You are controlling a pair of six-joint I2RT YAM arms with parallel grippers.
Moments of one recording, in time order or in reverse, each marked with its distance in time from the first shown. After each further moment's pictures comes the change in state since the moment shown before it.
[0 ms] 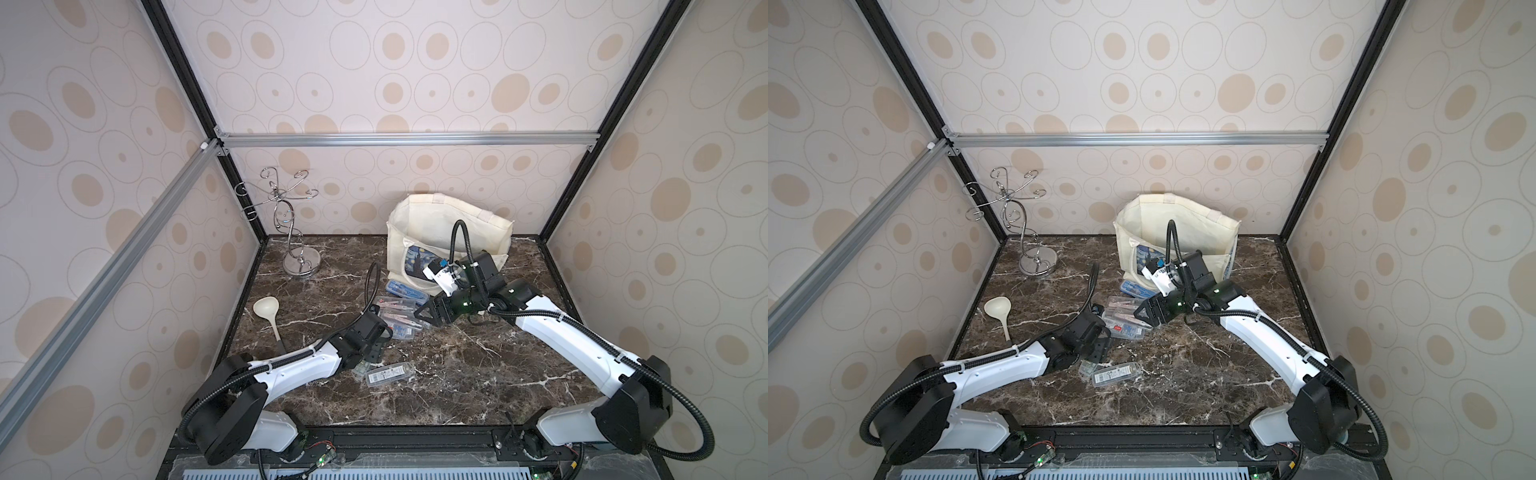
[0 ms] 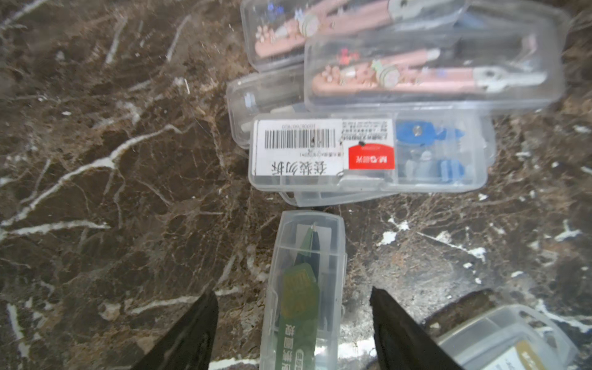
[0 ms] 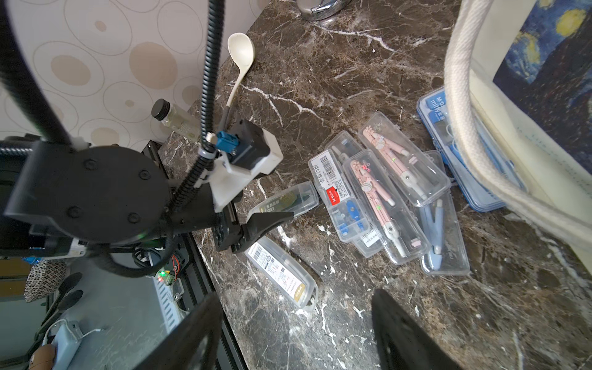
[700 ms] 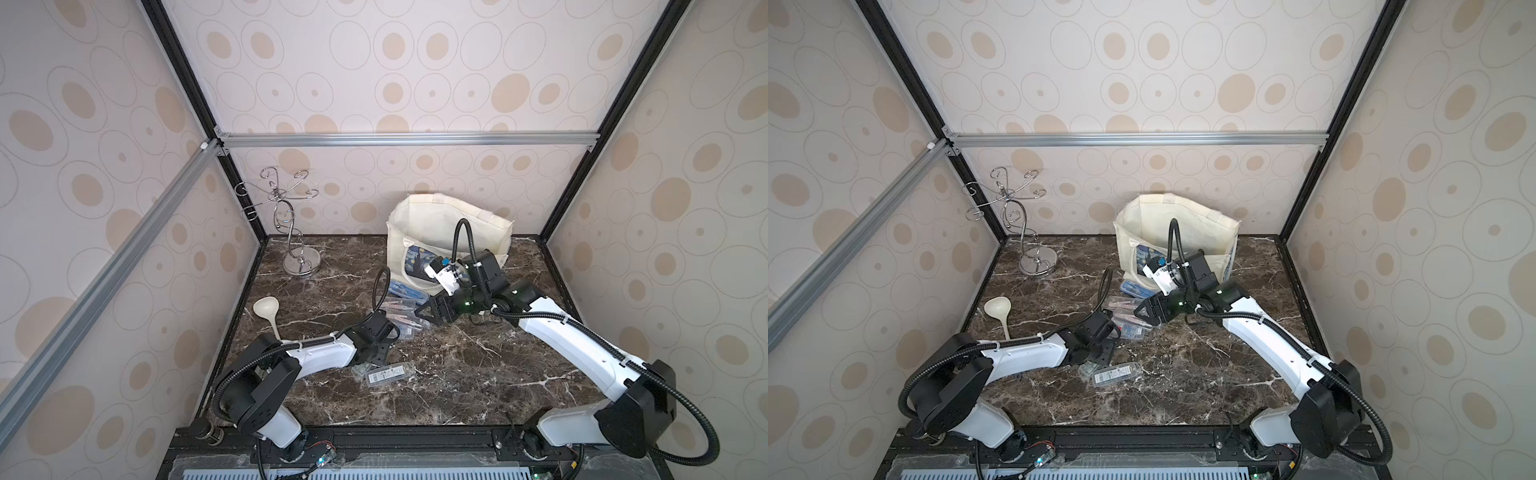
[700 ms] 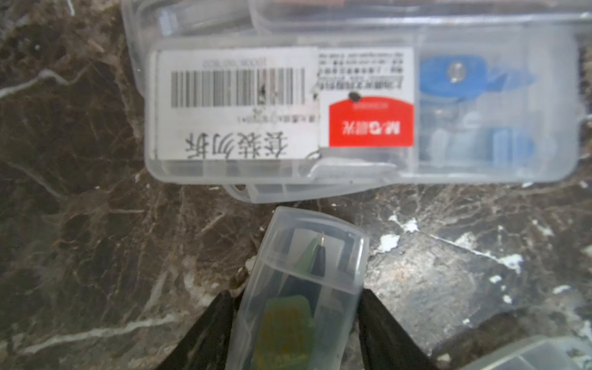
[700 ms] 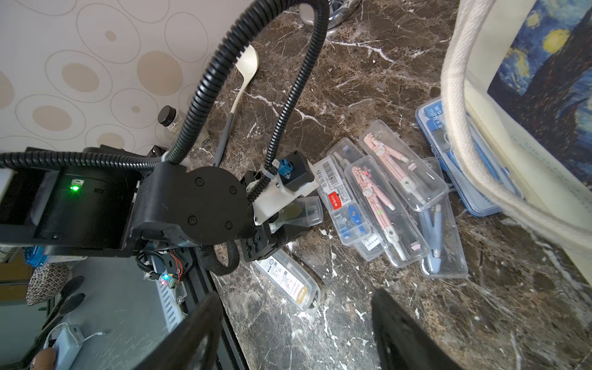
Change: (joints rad) left arm 0.004 0.177 0.058 0.011 0.093 -0.021; right arm 0.000 -0.022 0.000 0.007 0.000 0.008
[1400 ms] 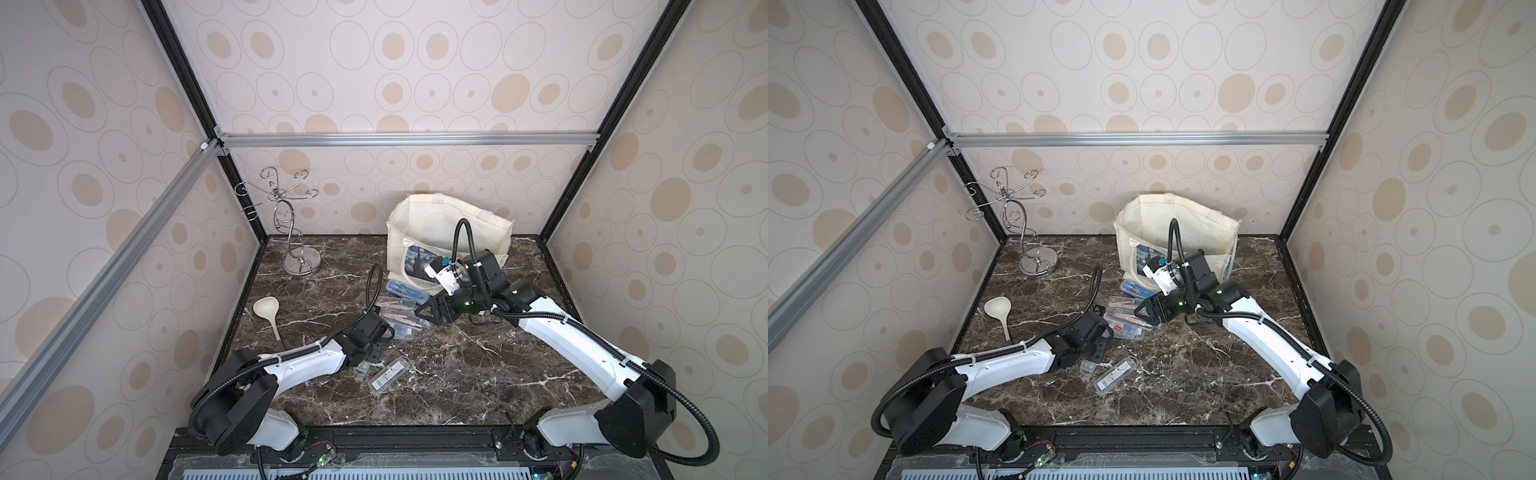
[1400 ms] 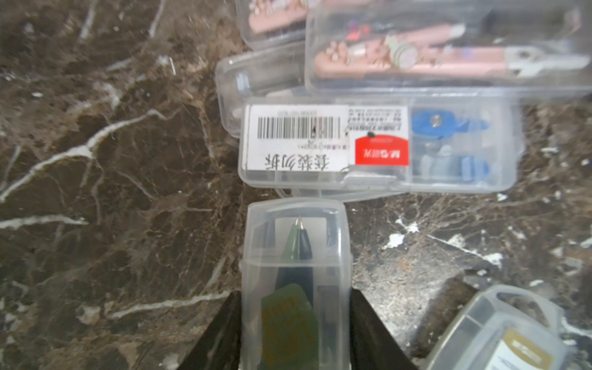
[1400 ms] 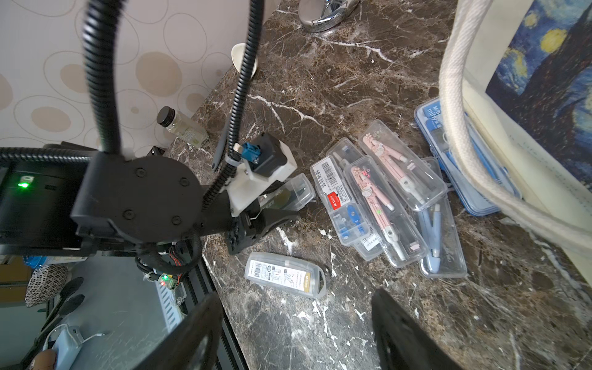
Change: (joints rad) left arm 0.000 -0.164 -0.047 0.005 -0.095 0.002; right arm 0.000 0.000 0.000 0.000 0.003 0.003
